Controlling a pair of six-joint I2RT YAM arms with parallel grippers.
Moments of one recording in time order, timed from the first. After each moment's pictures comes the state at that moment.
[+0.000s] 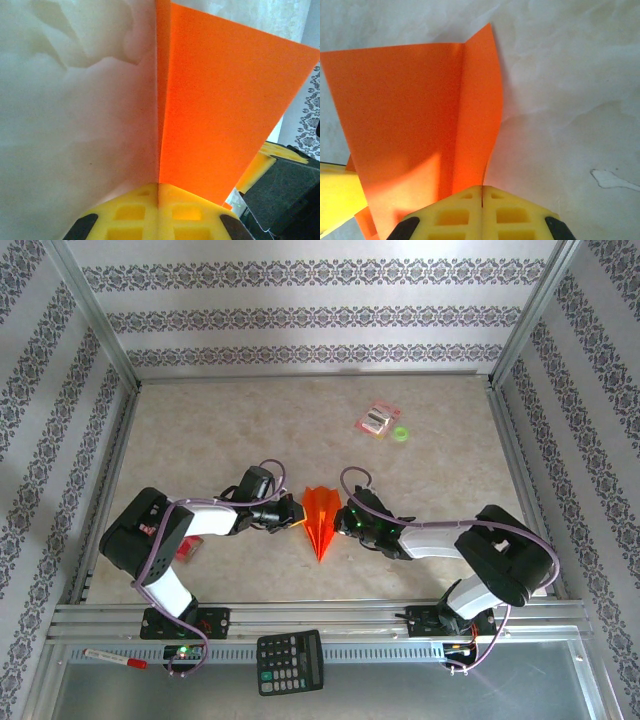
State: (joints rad) left arm -0.50 1.67 0.63 0.21 0.58 -0.92; right arm 0.77 1.52 0.49 0.26 0.02 1.01
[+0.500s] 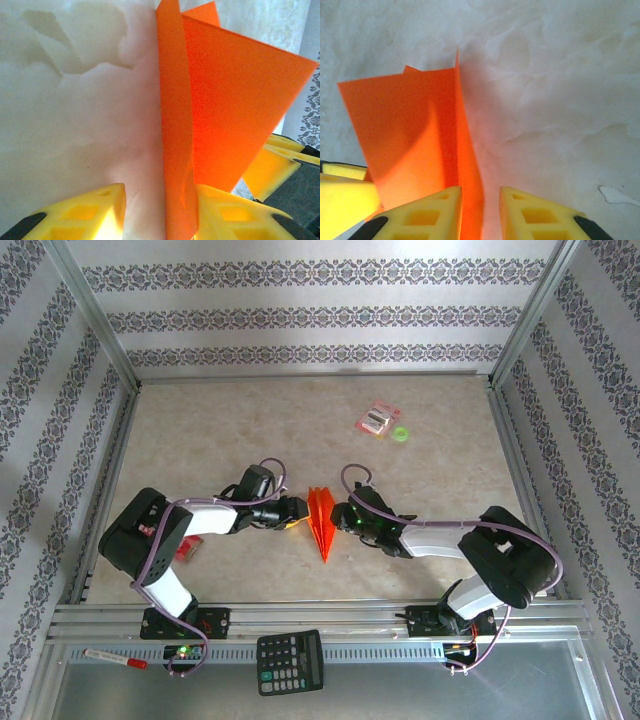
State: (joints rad) left arm -0.49 1.65 0.64 0.19 0.57 -0.89; right arm 0.76 1.49 0.50 0.26 0.02 0.98
